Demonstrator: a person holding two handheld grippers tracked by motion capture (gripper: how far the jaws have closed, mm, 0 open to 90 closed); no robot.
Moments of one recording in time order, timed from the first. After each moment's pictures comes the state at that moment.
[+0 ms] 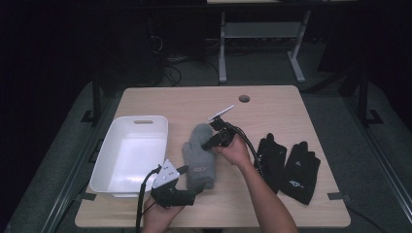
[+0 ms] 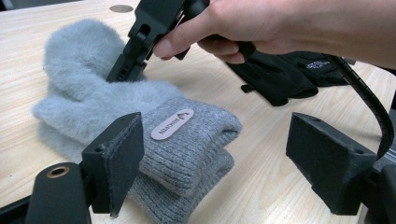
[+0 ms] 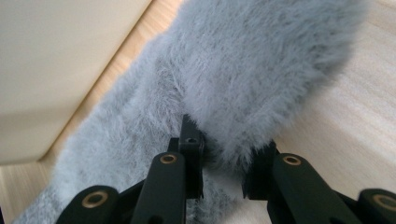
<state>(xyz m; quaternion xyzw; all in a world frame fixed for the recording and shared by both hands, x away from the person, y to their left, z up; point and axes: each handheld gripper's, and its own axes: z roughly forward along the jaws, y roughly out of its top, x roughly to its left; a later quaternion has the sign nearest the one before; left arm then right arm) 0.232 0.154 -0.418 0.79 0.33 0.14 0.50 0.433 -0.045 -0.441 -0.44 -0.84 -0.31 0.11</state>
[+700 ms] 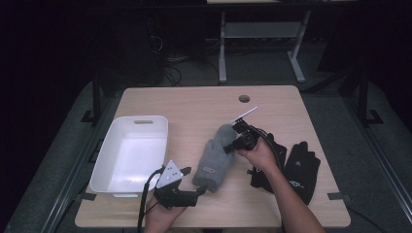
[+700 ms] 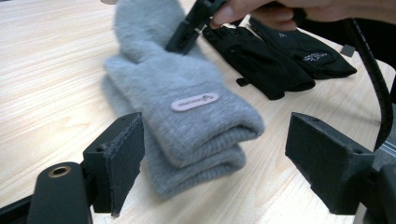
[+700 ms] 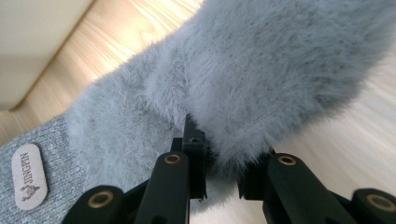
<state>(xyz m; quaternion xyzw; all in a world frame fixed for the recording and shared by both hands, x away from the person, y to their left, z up) 0.232 0.146 -0.422 0.80 0.33 0.13 0.49 0.406 -0.113 -0.423 -0.44 -0.85 -0.29 0.07</state>
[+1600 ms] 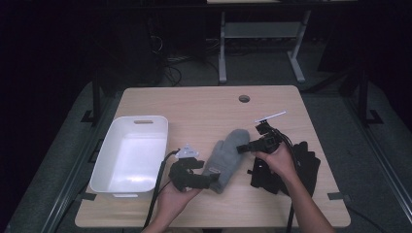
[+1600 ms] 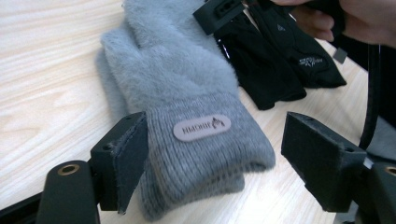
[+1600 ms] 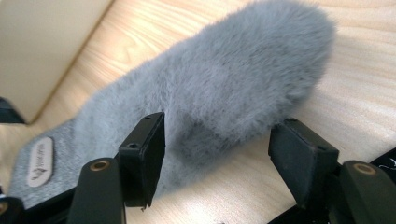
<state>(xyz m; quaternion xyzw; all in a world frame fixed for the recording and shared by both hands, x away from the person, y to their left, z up) 0.283 0.112 -0.408 0.81 0.39 0.01 0.44 0.390 -0.173 -0.424 -0.49 -0.79 -0.36 0.07</state>
